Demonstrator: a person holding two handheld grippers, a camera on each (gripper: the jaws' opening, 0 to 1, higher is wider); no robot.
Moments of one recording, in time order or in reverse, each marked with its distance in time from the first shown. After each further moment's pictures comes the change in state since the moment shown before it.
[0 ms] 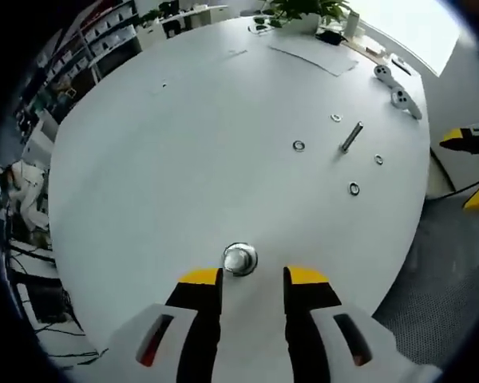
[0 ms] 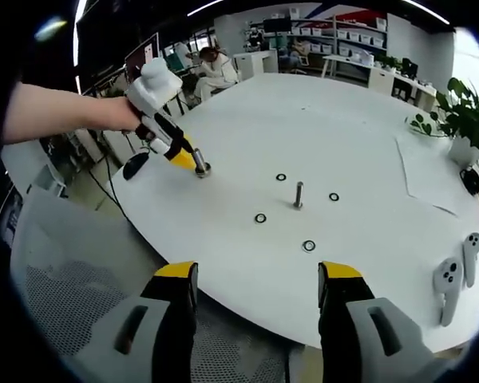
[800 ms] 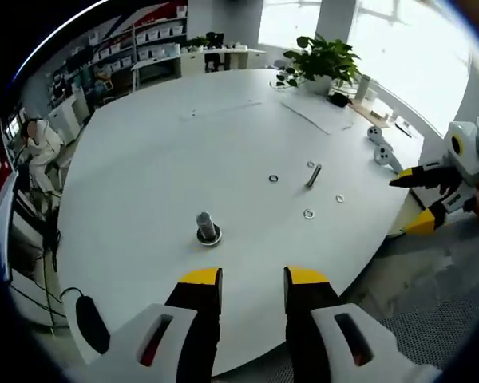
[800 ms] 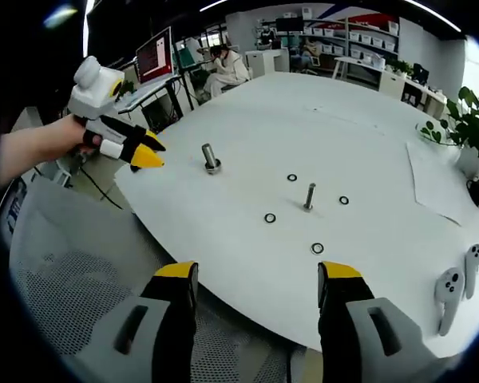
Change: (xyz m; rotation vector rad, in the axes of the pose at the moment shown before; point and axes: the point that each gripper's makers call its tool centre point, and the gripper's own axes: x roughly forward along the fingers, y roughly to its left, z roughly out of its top) left arm -0.062 -0.038 -0.034 -0.204 -0.258 0.011; right arm 0.003 0.009 0.001 -0.056 0.013 0.028
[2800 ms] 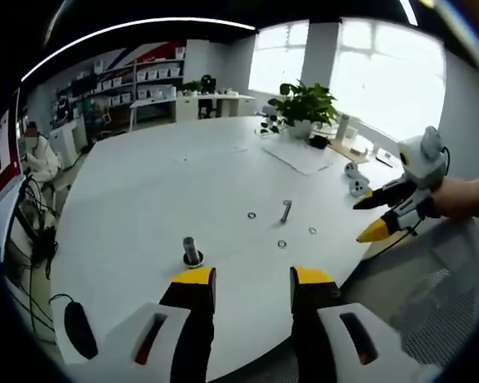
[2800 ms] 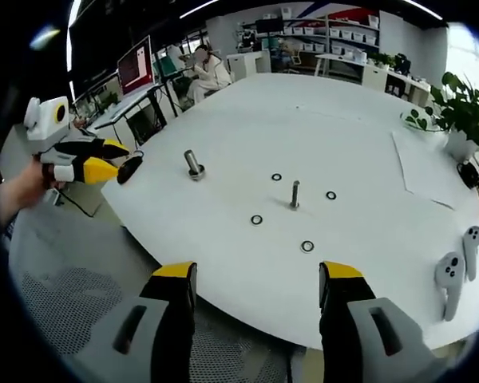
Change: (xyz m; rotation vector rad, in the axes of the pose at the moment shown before) left arm -0.031 -0.028 0.019 0.007 -0.270 -0.075; right arm 0.003 -0.015 -0.003 0.085 -0.015 -0.064
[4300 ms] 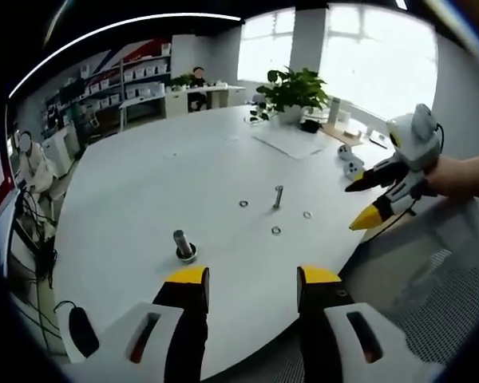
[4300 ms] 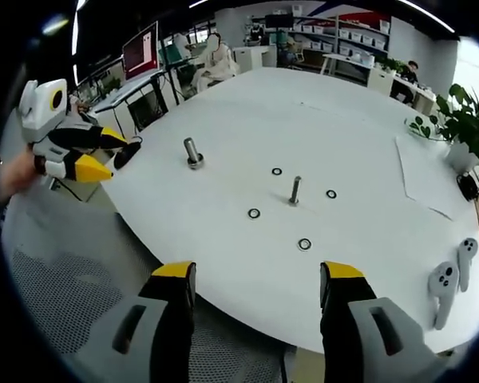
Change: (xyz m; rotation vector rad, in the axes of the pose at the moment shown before) left arm 0.004 -0.012 -0.013 0.081 0.058 -0.012; right arm 0.007 -0.001 -0.008 -0.074 0.049 -0.021
